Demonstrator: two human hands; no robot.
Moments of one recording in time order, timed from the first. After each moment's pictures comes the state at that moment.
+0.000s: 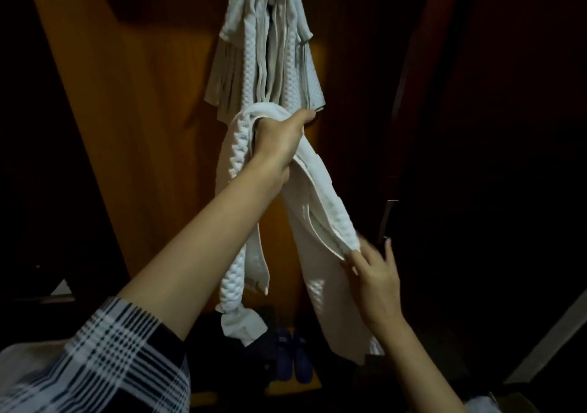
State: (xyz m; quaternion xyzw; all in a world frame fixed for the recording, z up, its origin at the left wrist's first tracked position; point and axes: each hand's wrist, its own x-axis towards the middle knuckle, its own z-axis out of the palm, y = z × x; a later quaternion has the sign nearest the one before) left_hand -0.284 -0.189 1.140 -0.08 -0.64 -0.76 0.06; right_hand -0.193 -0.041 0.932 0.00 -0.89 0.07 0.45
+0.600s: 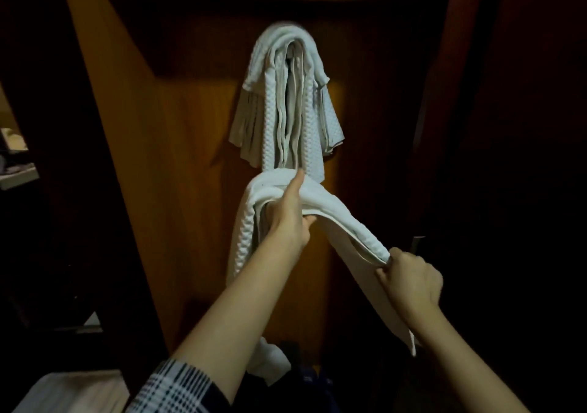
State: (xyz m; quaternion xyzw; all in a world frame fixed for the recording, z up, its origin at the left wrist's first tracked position) left_hand -0.302 -0.183 1.116 0.07 -0.40 -0.91 -0.07; right_hand -0.236 -0.023 1.015 -0.24 -0.94 0.04 0.24
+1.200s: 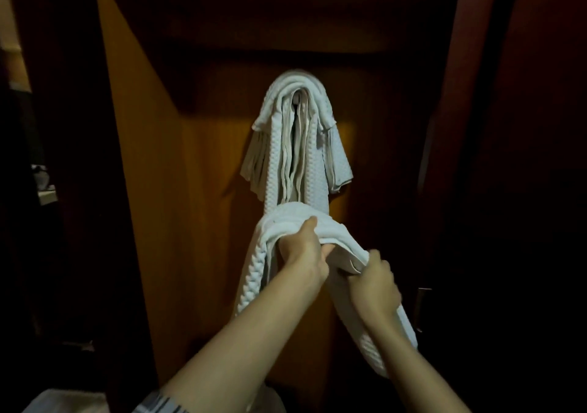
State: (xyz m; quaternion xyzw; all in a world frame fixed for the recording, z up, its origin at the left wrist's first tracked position) left_hand -0.286 -0.133 1.144 0.12 -0.33 -0.94 -0.01; right_hand -0.282 -0.042 1.065 -0.22 -0.89 0.31 0.26
